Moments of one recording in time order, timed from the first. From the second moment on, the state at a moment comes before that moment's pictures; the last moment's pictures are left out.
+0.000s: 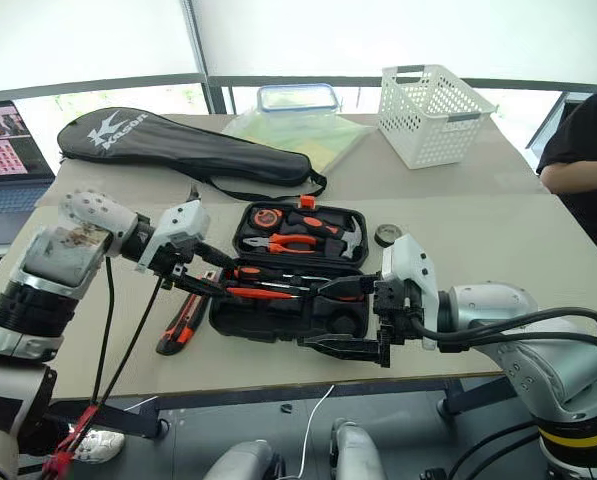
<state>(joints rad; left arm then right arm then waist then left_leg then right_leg) -0.80 0.76 -0.25 0.15 -0.16 0.54 -1.50 -0.31 -0.83 -0.05 -0.60 0.84 0.79 0.94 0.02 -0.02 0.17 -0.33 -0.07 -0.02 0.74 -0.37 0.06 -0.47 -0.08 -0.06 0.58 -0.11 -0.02</state>
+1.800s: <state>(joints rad) -0.15 0.92 0.33 -0.24 -0.38 0.73 -1.15 -0.47 -0.82 0.02 -0.46 0.78 0.76 1.03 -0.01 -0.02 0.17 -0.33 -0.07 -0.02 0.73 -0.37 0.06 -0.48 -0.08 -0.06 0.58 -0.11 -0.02</state>
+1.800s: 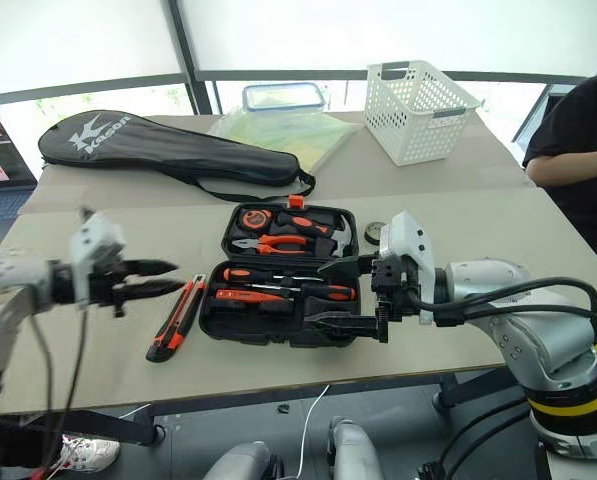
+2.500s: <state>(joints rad) -0.04 0.87 0.33 -0.72 -0.50 1.38 -0.68 -0.51 -0.78 0.10 -0.40 0.69 0.70 1.13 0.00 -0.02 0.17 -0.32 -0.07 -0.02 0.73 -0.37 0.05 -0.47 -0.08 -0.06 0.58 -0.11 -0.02</state>
